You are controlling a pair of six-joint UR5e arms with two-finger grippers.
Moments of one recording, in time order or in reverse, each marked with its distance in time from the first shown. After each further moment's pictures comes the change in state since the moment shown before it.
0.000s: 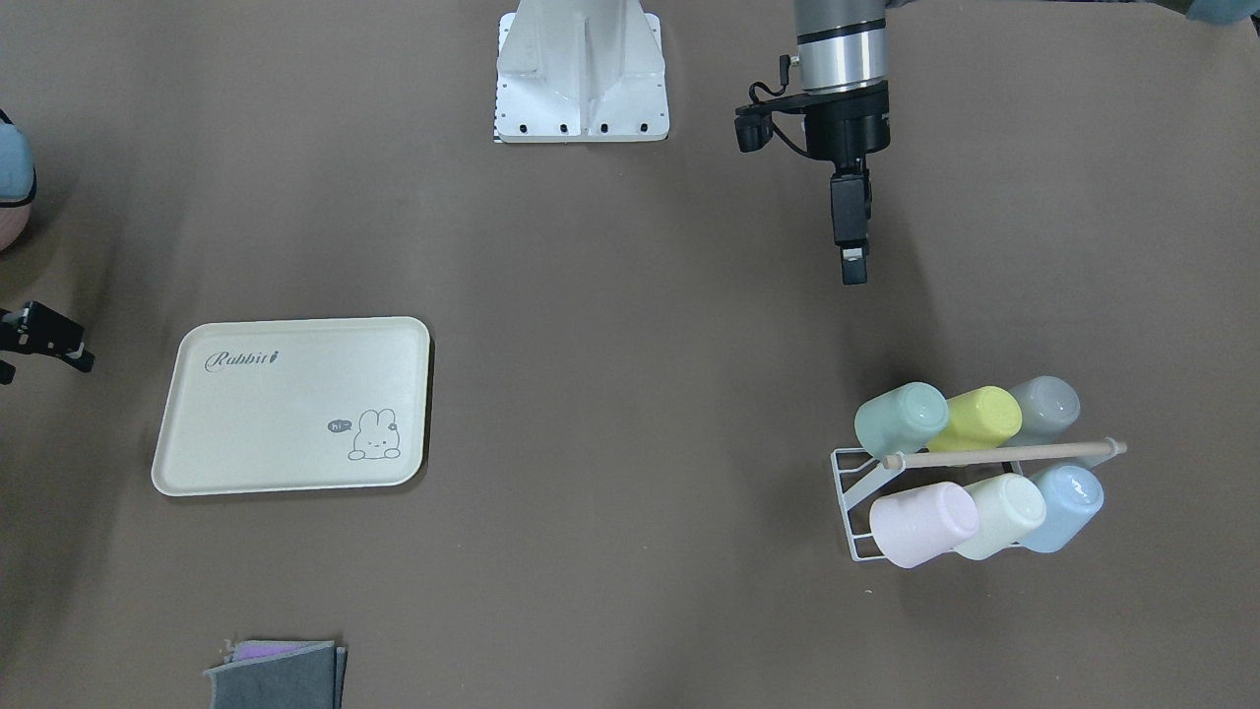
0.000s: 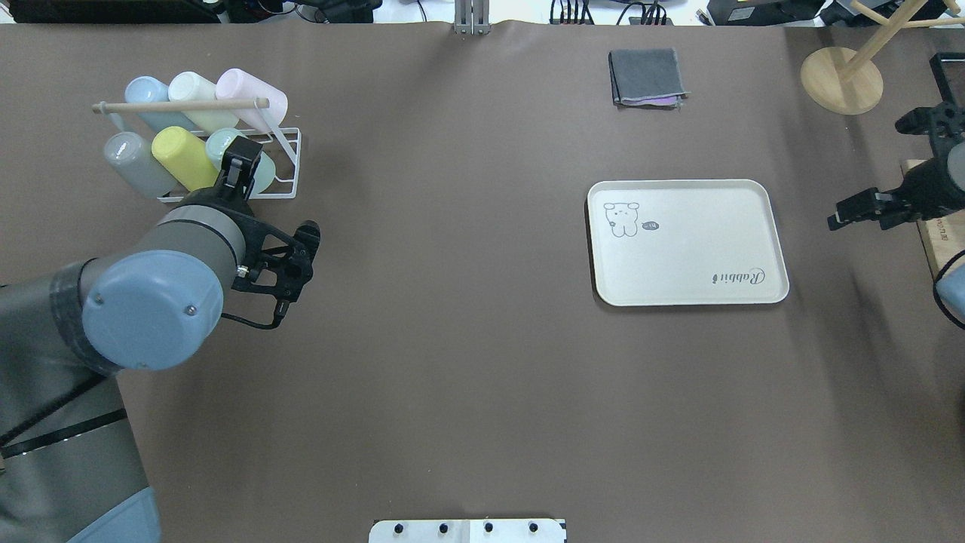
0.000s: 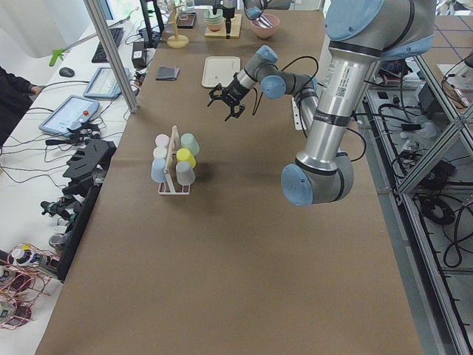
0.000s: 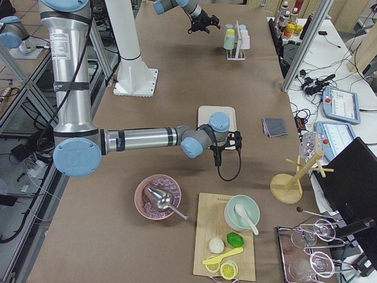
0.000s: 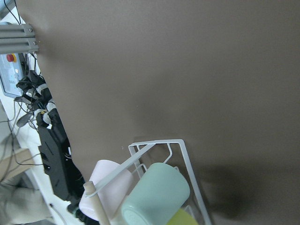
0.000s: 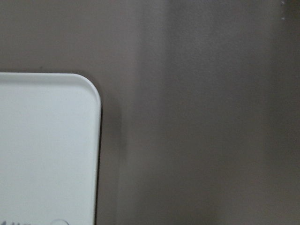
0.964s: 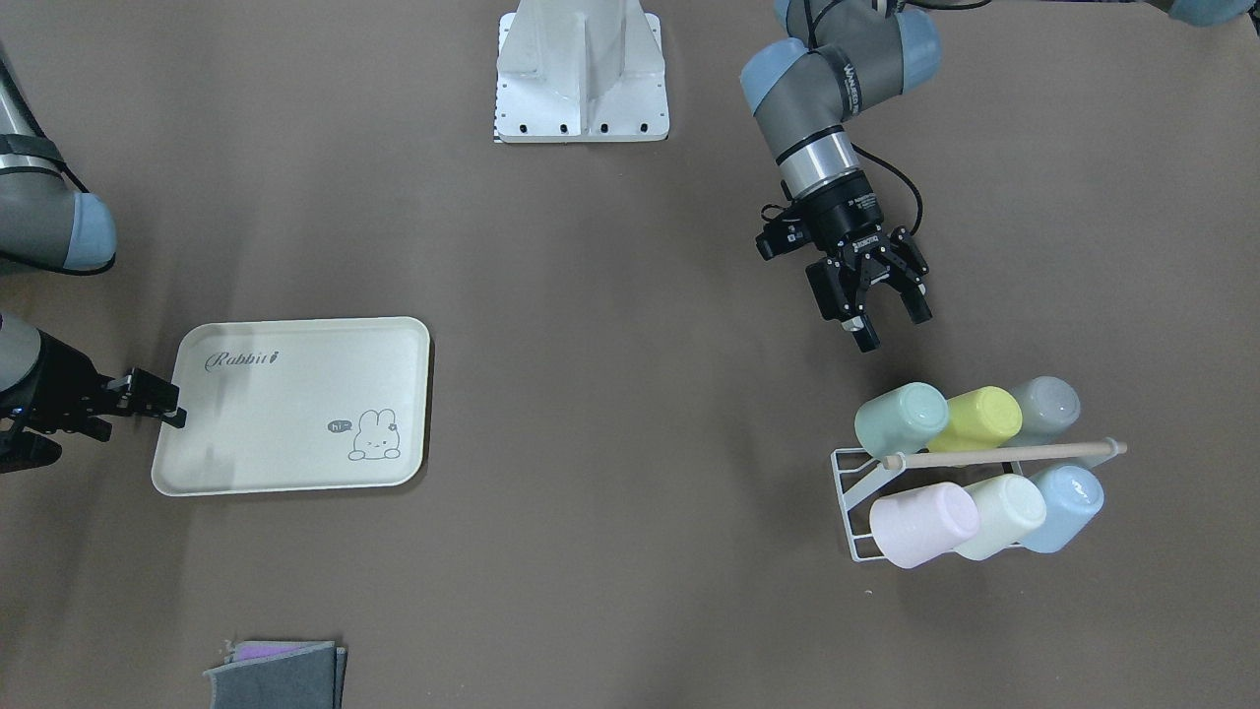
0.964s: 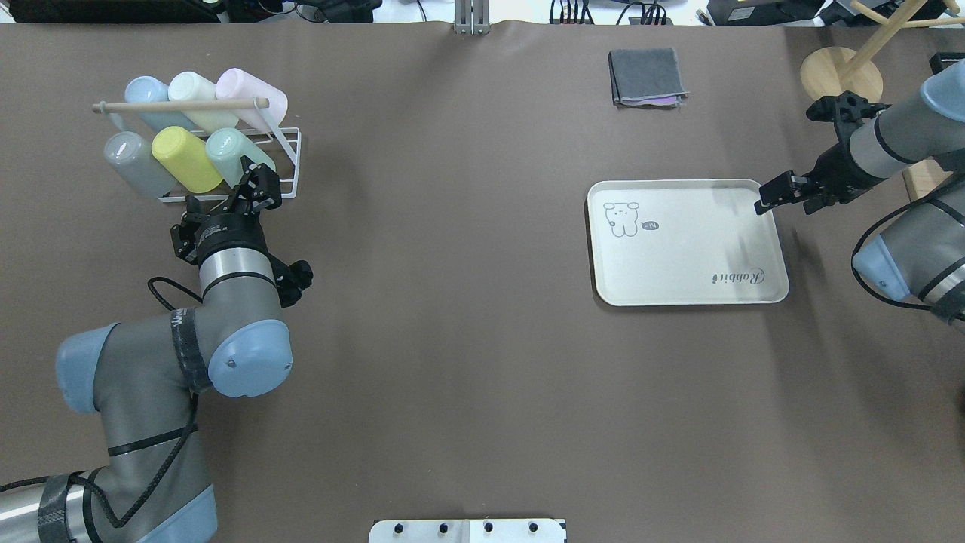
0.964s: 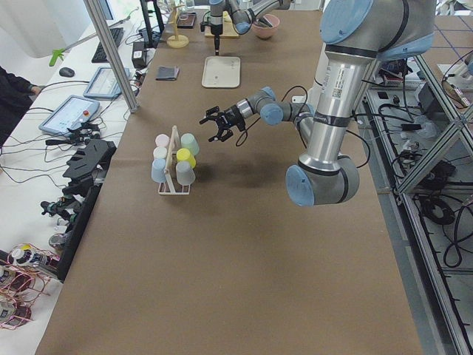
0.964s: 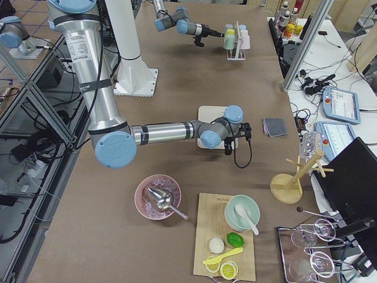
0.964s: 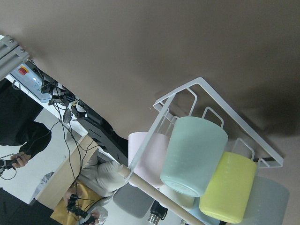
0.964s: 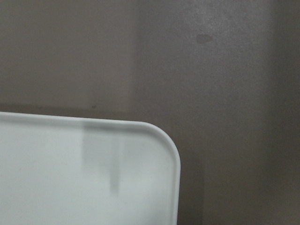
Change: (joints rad) left arm 0.067 0.027 0.283 -0.008 0.421 0.254; right arm -0.074 0.159 -0.161 0.039 -0.004 0.051
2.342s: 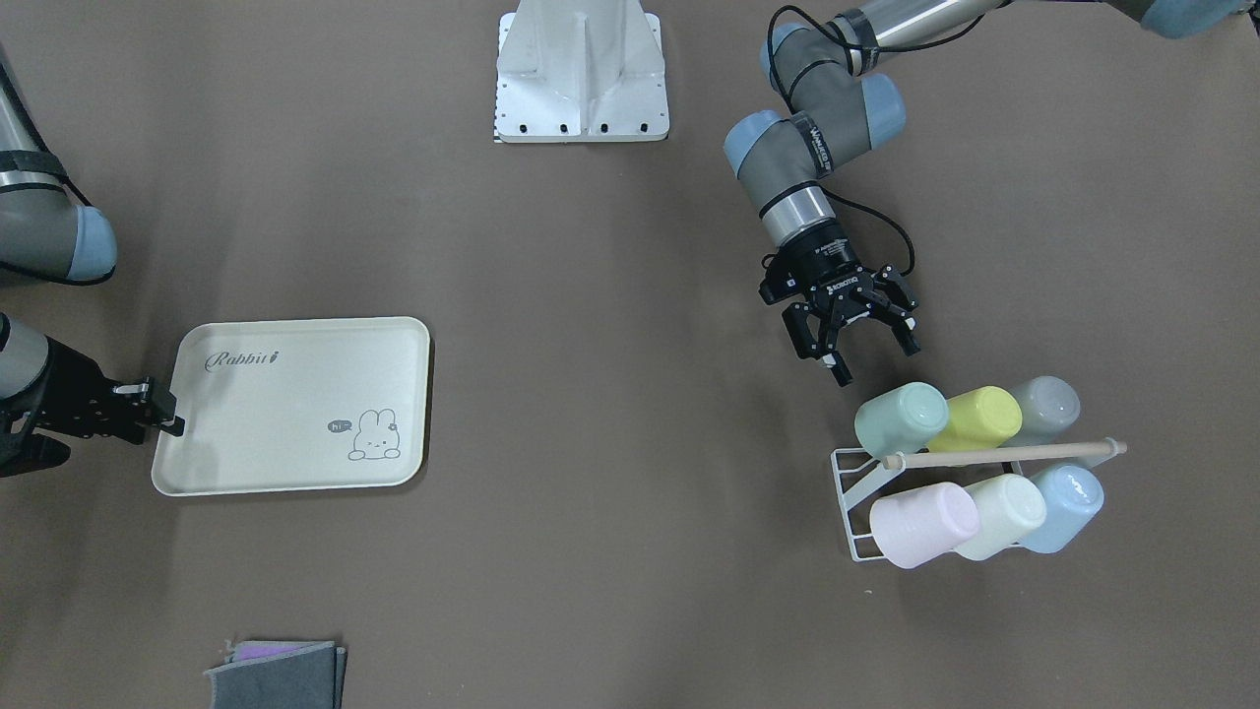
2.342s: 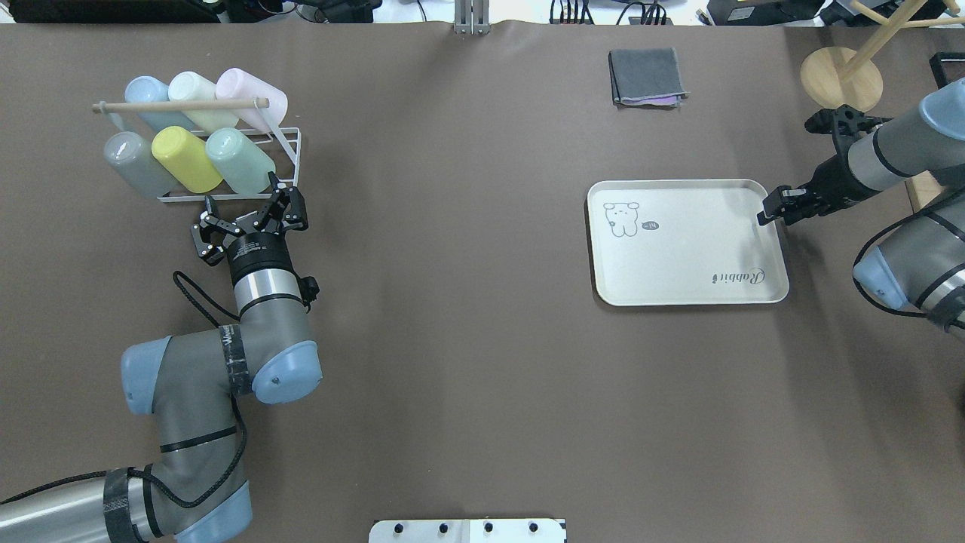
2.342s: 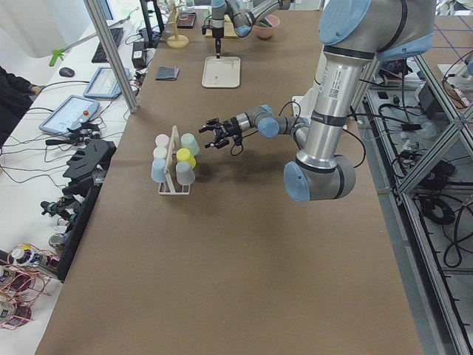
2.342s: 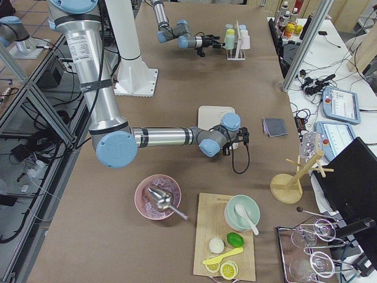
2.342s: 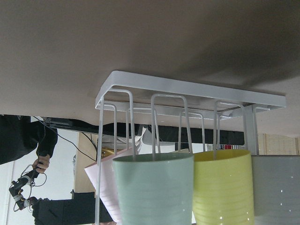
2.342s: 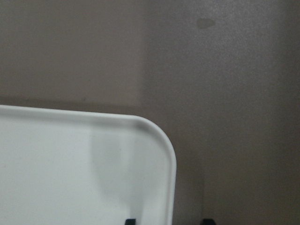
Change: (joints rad) left arm 0.028 -0.055 0.214 -0.079 0.161 0.157; right arm -0.016 0.000 -0.073 0.127 0.012 0.034
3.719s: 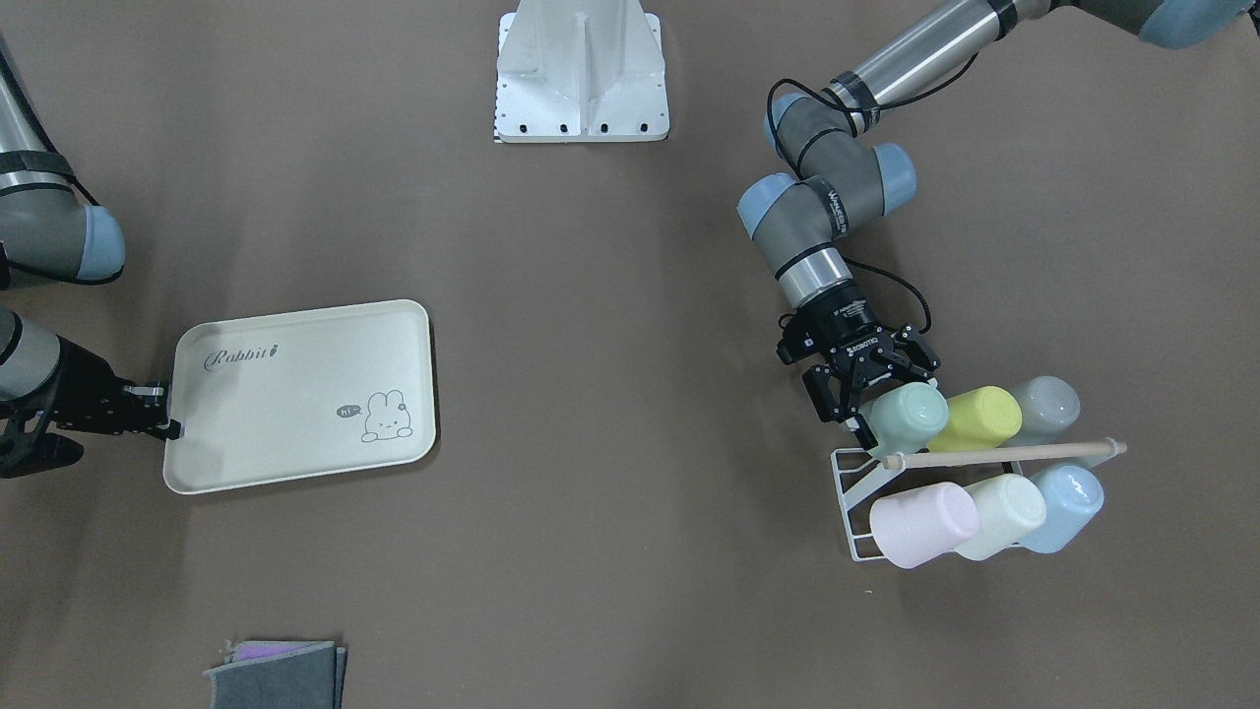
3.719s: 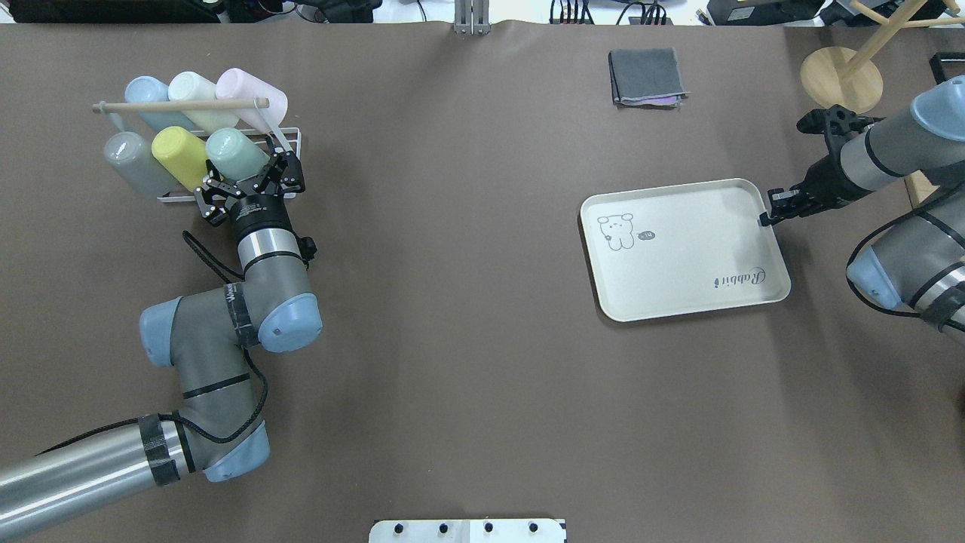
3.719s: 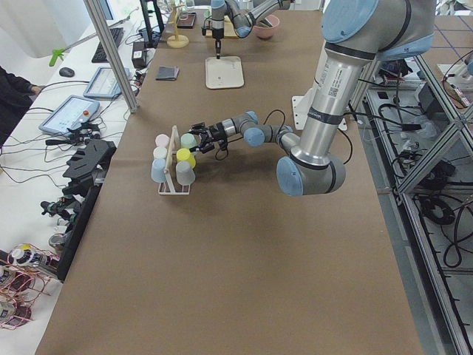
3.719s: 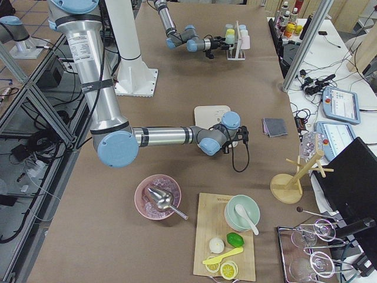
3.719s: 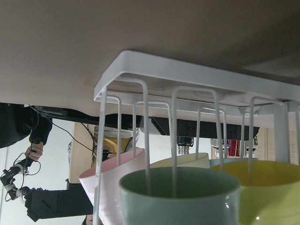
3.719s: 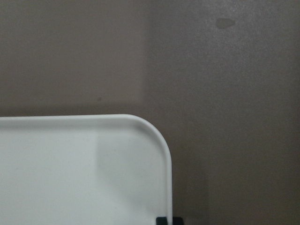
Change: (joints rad) left arm -0.095 -0.076 0.238 -0.300 0.009 0.150; right arm -0.007 0.011 0.008 -0.005 0.001 0.002
